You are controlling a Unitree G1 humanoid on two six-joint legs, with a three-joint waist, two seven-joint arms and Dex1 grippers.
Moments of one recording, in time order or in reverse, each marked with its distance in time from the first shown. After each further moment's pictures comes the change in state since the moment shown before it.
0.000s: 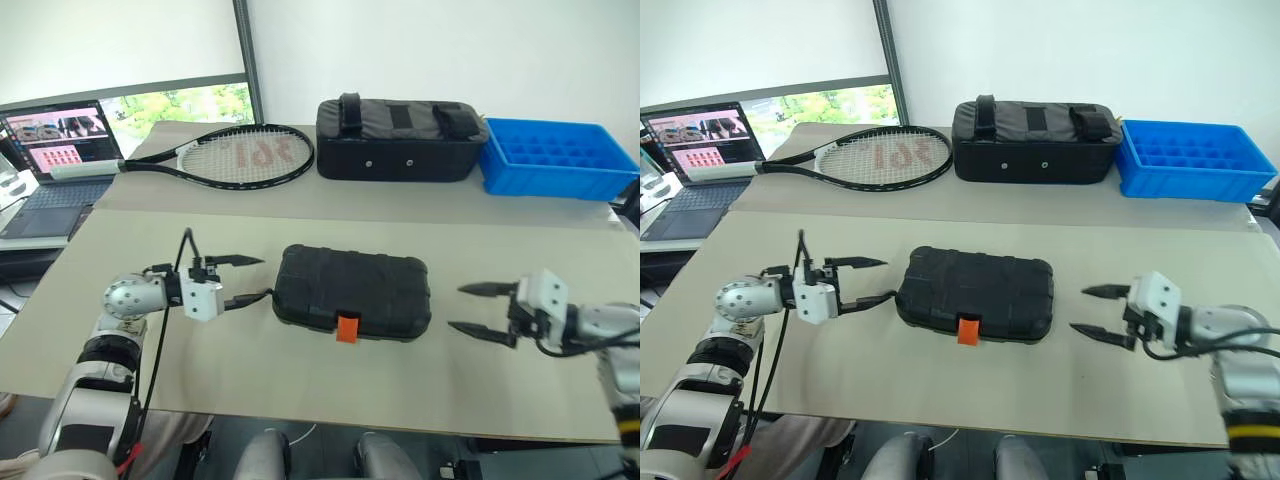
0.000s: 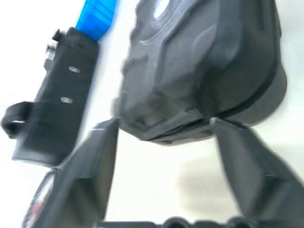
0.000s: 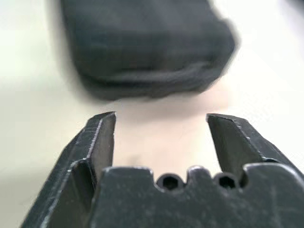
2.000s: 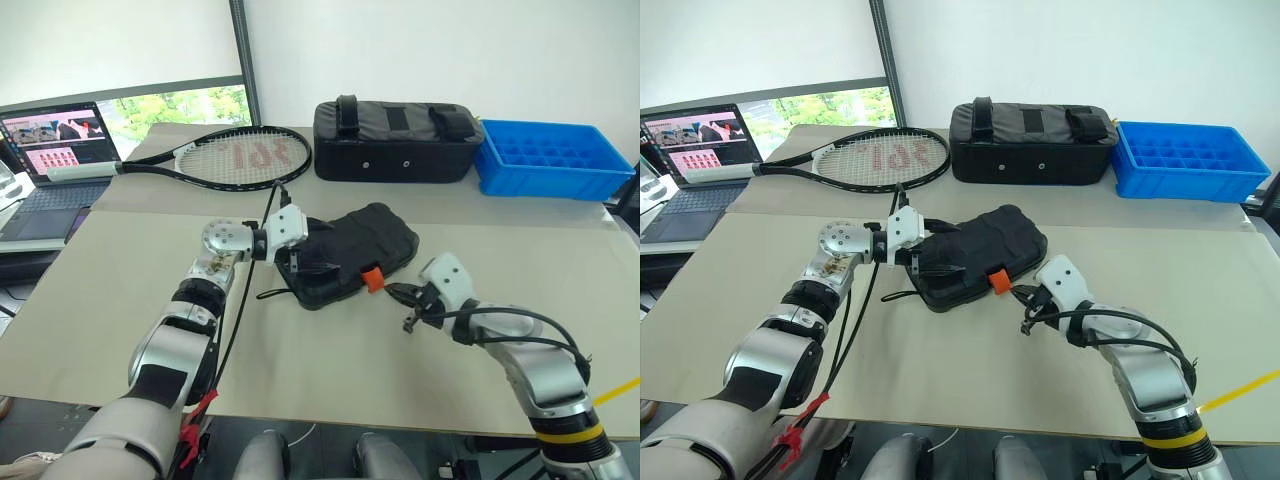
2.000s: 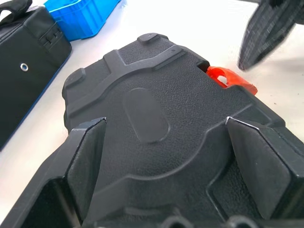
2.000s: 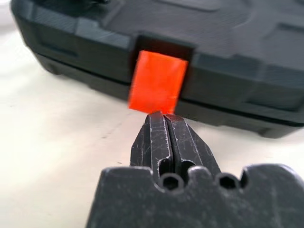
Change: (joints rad) left arm -0.379 -0.376 -0.059 0.164 0.098 0.739 -0.072; right arm -0.195 0.317 0.296 -0.365 -0.137 0.614 -0.659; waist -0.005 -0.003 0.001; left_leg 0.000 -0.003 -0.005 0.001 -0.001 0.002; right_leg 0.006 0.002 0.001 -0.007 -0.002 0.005
